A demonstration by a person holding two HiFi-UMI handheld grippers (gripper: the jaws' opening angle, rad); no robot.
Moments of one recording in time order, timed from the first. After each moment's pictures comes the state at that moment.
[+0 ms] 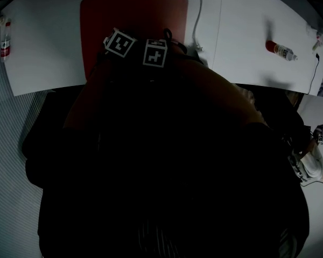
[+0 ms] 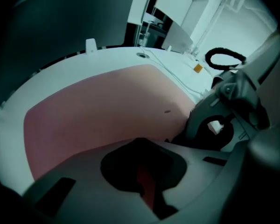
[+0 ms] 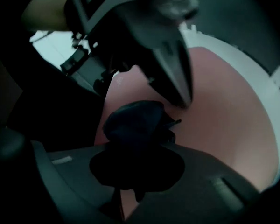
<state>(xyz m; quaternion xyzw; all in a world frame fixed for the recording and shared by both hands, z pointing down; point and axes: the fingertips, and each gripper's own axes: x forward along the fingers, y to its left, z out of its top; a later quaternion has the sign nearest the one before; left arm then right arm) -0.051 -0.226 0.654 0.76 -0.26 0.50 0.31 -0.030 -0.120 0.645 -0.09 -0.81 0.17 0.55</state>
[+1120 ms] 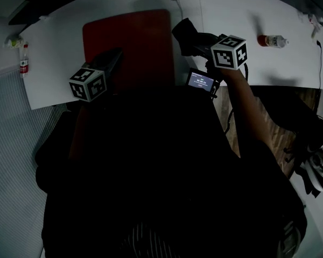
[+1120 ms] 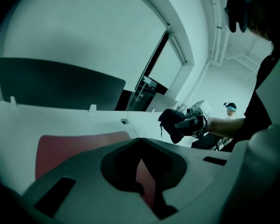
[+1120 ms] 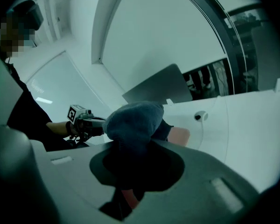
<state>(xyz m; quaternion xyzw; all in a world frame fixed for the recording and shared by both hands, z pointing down) -0.048 -0.218 0.427 0.86 -0.33 0.19 0.34 0.148 -0.220 0.444 0.25 -0.87 0.39 0.17</state>
